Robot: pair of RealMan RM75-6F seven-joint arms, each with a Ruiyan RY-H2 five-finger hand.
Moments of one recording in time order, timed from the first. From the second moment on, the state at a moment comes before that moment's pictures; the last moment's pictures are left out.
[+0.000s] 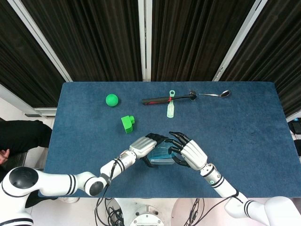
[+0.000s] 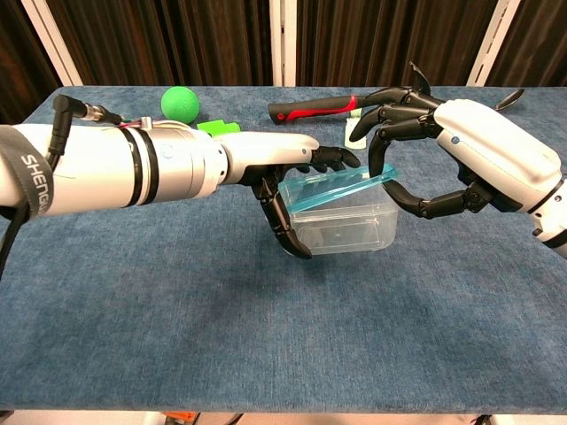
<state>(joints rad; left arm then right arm) -1.08 -1.66 -0.16 -1.51 0.94 0.67 0.12 0.55 -1.80 -0.03 -0.93 -1.80 1.52 0.32</state>
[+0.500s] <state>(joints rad) -1.05 -1.66 -0.17 -1.53 1.00 0.70 0.08 0.55 -1.82 -0.03 -0.91 -1.80 1.54 0.31</state>
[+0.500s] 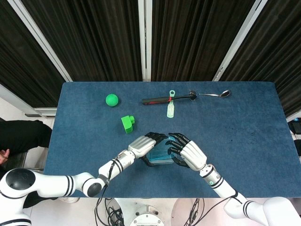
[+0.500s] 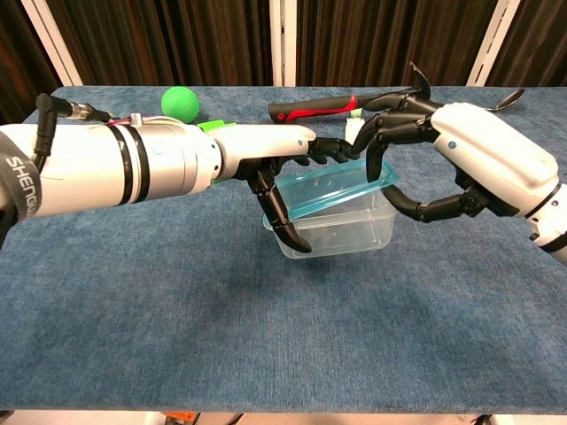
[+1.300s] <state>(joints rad) -0.95 -1.59 -0.15 -1.56 1.08 0.84 0.14 0.56 -1.84 0.09 -0.85 -1.75 1.67 0.30</state>
